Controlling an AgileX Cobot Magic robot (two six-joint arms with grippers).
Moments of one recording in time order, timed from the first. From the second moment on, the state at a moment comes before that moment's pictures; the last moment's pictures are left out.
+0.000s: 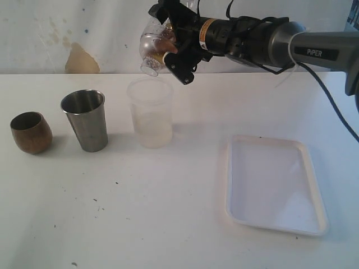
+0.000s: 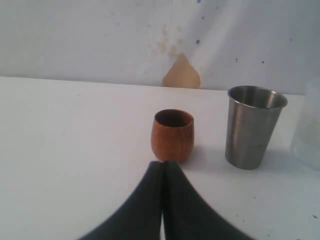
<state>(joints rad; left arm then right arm) 0.04 0.00 -0.01 -0.09 0.23 0.03 0.27 2.19 -1.78 -0.99 -0.32 -1.23</state>
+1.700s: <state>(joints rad) 0.04 0.00 -0.01 -0.09 0.23 0.03 0.27 2.19 -1.78 -0.99 -0.32 -1.09</state>
